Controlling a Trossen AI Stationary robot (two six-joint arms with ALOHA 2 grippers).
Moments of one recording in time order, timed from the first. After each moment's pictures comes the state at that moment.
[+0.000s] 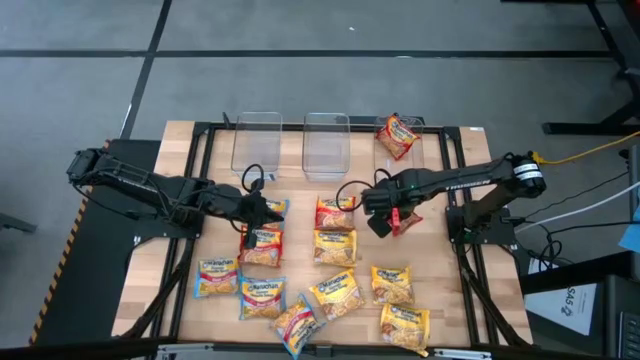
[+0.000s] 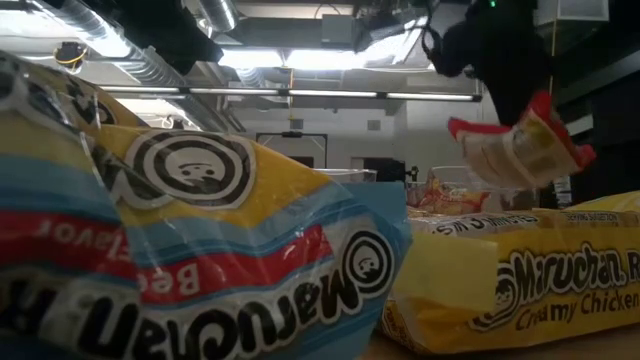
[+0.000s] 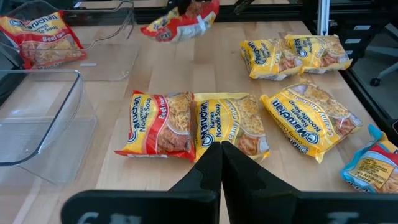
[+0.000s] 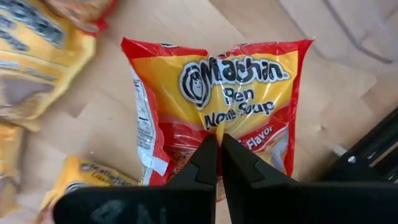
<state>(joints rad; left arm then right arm) -0.20 0.97 0.65 -0.15 -0.17 -0.09 0.09 1.54 1.30 -1.33 0.07 0.92</state>
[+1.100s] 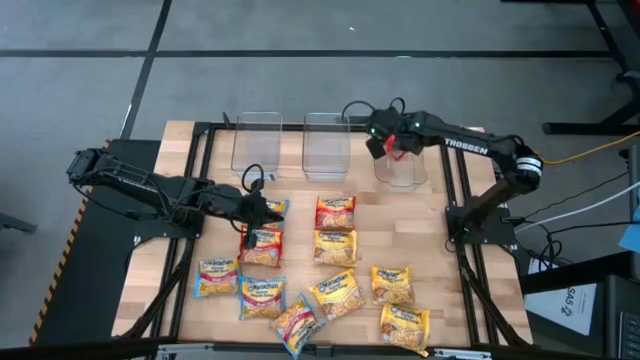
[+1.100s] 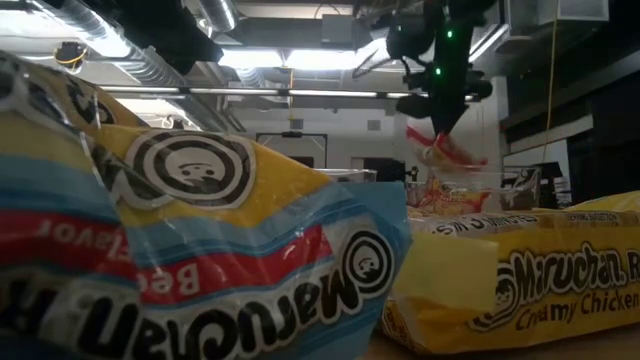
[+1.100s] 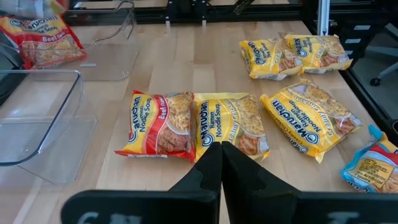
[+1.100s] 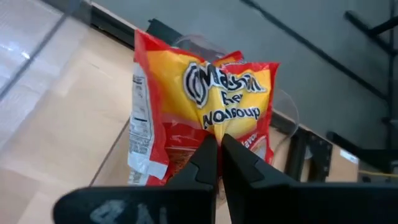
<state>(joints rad) -0.20 0.97 0.65 -0.15 -0.17 -0.09 -0.47 1.54 1.32 -1.02 0.62 0.48</state>
